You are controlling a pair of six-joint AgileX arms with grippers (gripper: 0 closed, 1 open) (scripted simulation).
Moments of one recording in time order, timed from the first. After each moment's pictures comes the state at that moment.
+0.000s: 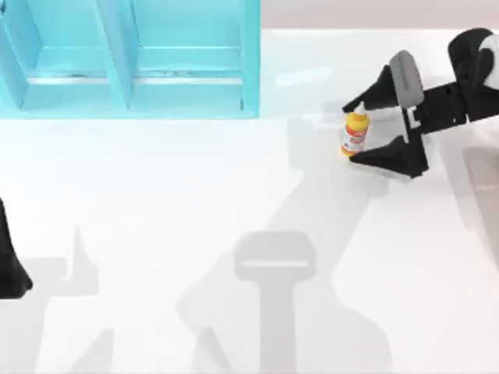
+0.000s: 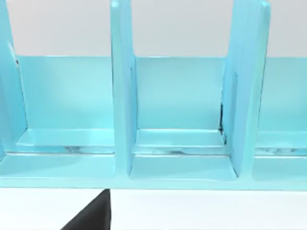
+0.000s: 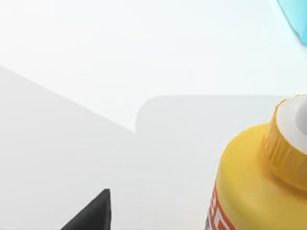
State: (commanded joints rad) left arm 0.00 0.00 0.00 0.00 0.00 0.00; right arm 0.05 2.61 1.95 -0.75 -1.14 -1.39
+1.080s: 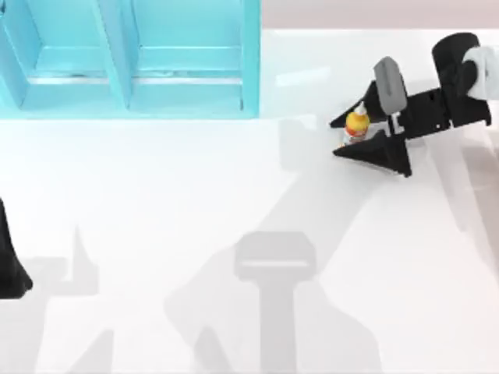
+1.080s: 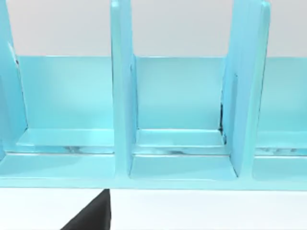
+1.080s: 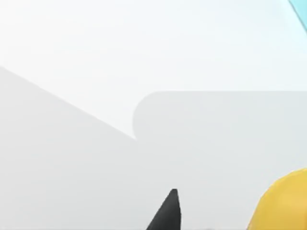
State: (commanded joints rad) left arm 0.00 0.00 0.00 0.00 0.00 0.00; right arm 0.09 2.60 1.90 -0.61 -1.13 -1.29
